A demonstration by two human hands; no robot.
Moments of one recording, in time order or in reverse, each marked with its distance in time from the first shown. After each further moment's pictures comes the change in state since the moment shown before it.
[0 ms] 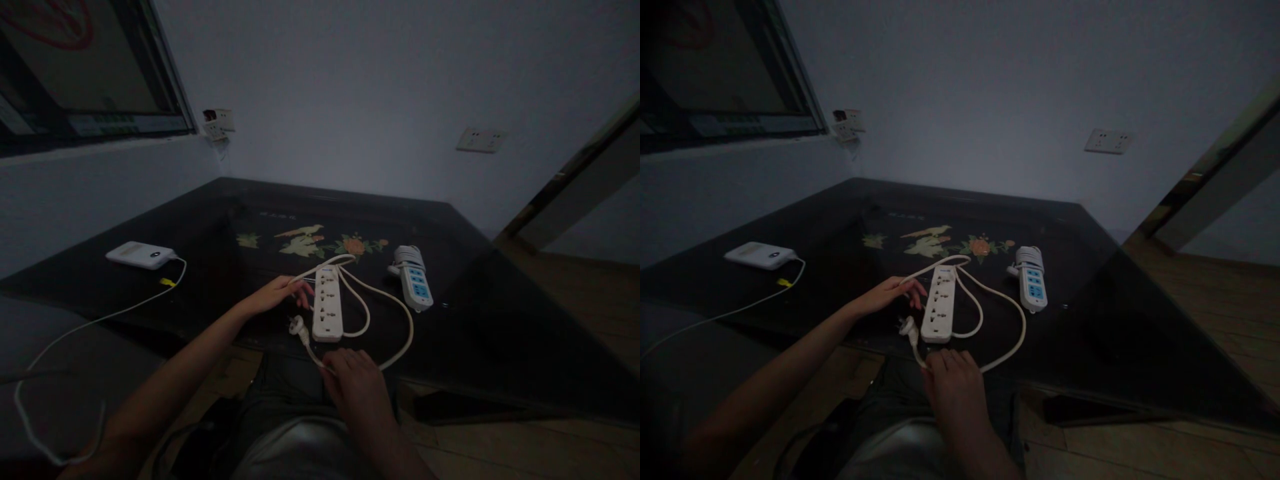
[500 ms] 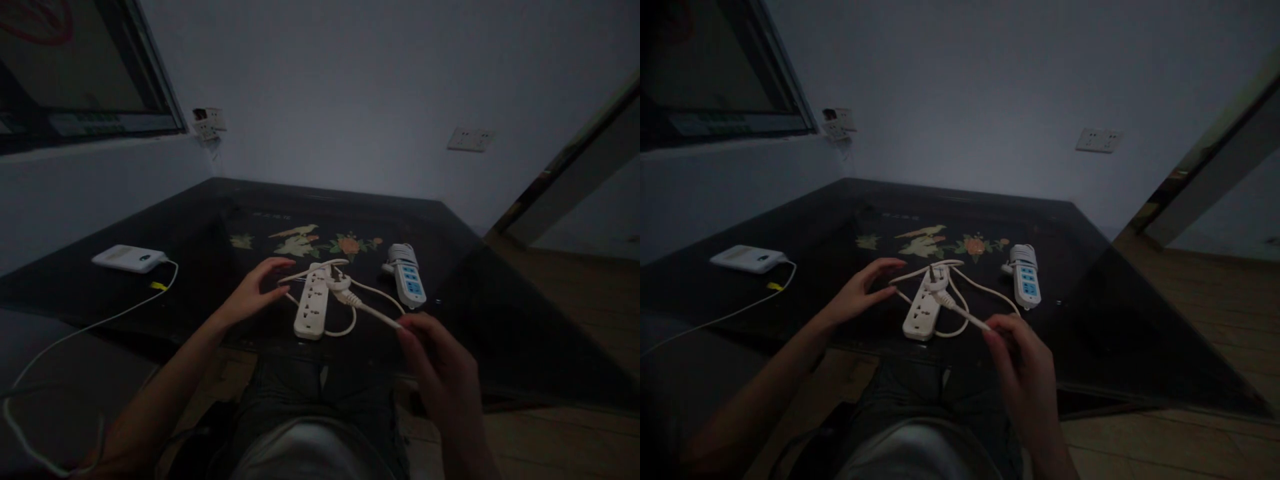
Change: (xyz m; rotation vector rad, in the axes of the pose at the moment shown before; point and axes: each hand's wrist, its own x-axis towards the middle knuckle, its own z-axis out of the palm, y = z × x) left_hand -0.032 0.039 0.004 0.367 0.418 0.205; right_hand 0.011 0.032 -0.098 0.420 0.391 0.251
